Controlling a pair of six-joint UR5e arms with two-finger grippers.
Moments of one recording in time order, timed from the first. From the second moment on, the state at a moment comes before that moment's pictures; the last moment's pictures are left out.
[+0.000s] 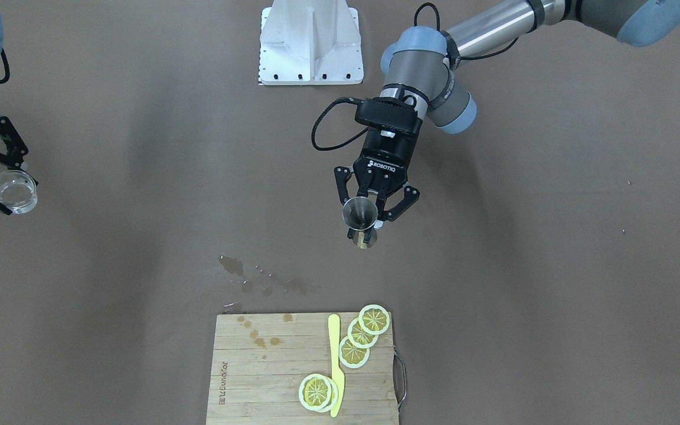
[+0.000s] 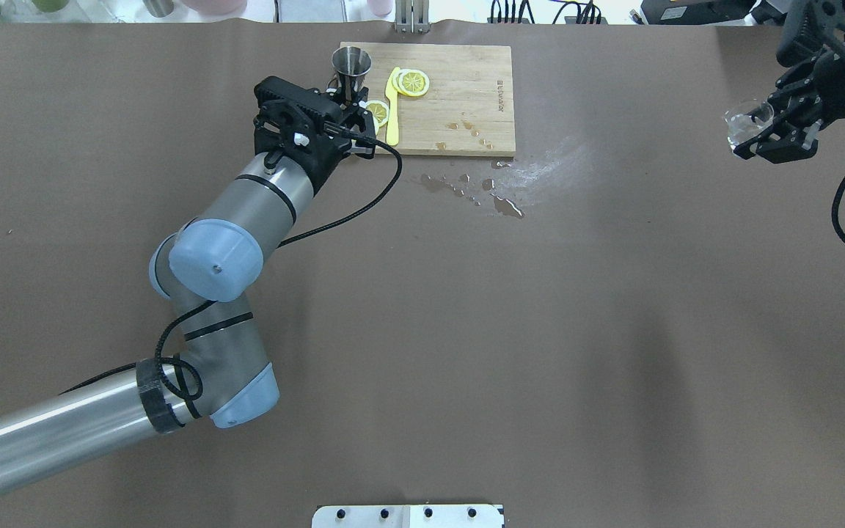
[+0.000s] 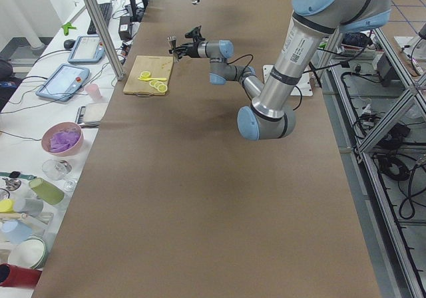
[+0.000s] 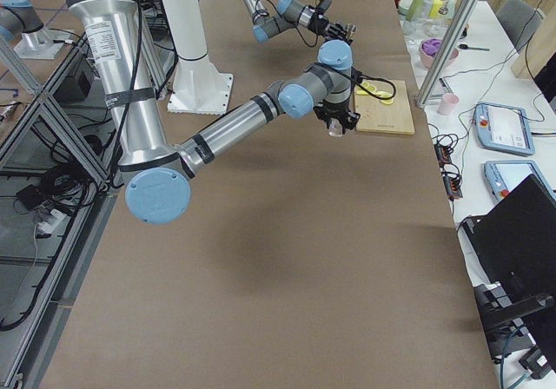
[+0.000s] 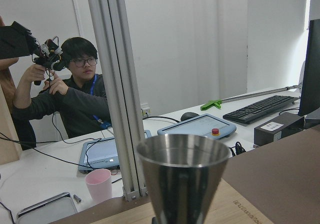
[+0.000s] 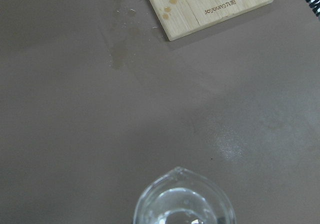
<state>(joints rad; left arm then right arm) -0.52 -2.17 -1.51 -2.68 -0.98 -0.58 1.17 -1.36 1.91 -1.41 2.35 -0.35</state>
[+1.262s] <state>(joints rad) -0.42 -1.57 -1.72 -2.99 -0.71 -0.76 1.17 -1.46 1.41 -0.47 2.39 -0.07</state>
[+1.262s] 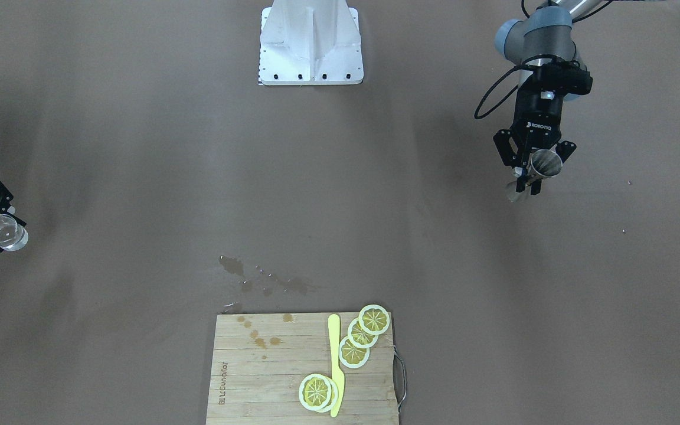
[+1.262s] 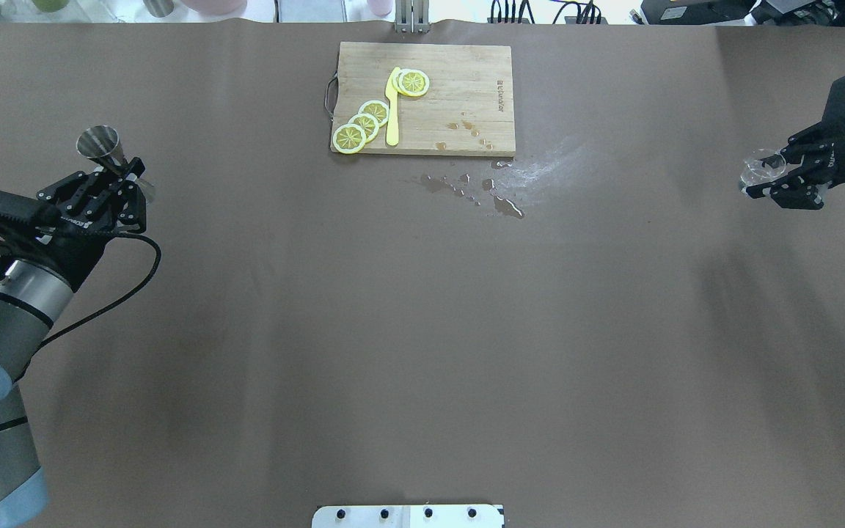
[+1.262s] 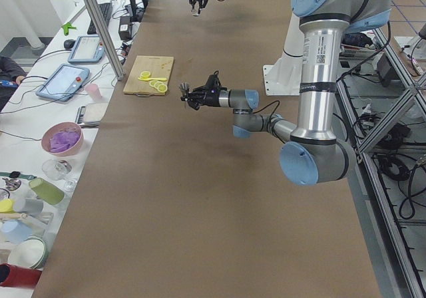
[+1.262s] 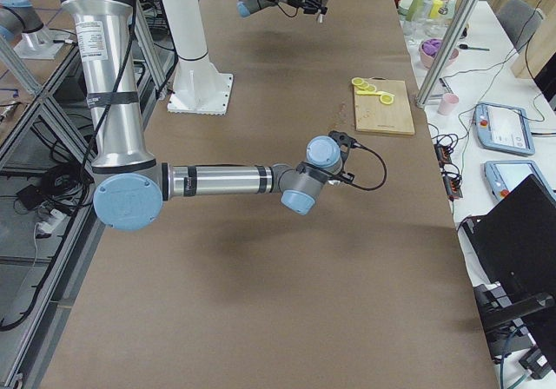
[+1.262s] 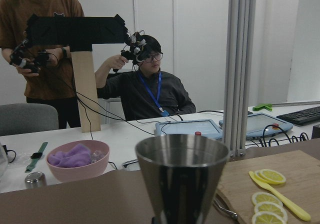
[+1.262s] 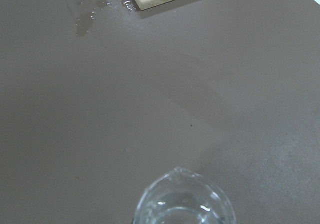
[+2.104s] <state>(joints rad) -0.16 -1.41 -1.71 -3.07 -0.38 -0.97 1.09 -1.47 1.25 -0.09 2.33 0.11</state>
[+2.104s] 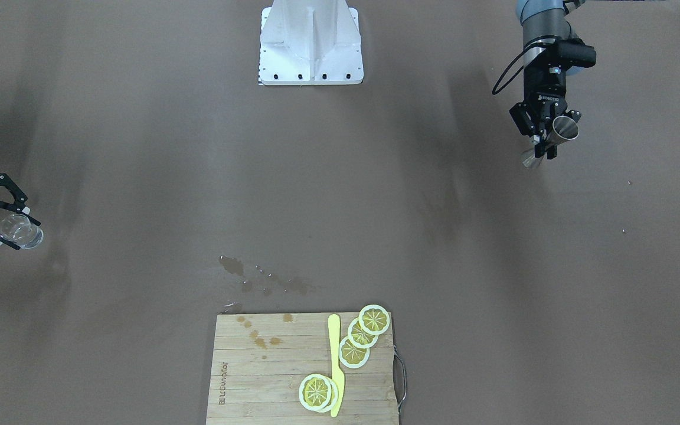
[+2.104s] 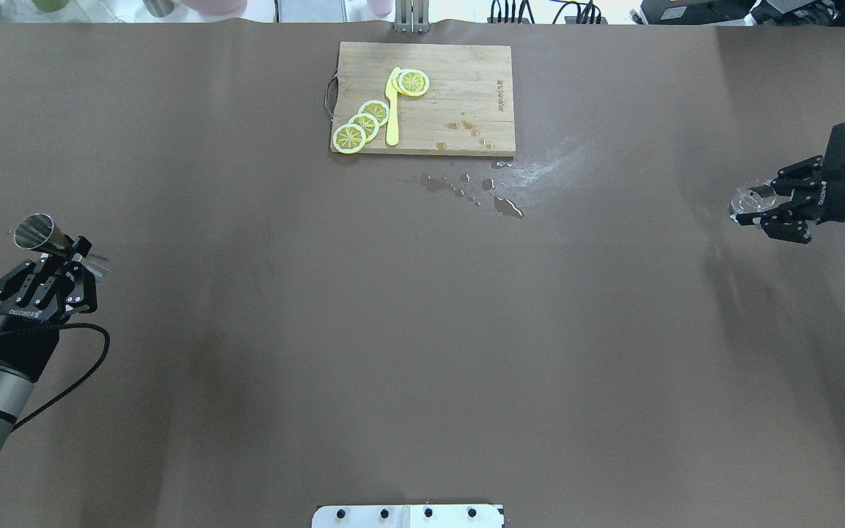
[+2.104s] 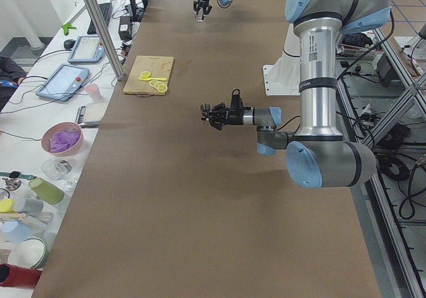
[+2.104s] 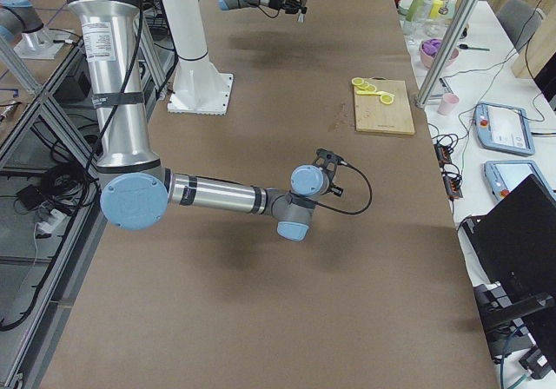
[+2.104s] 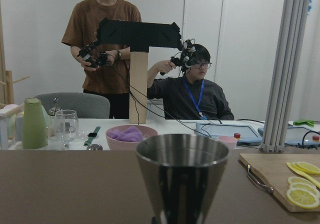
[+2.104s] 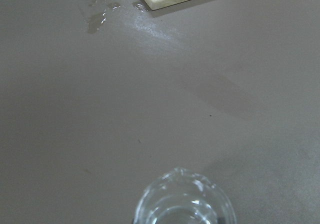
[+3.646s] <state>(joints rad) -0.10 -1.35 -1.57 -3.05 -0.24 -1.14 0.97 -1.46 1.20 -0.02 2.24 0.17</state>
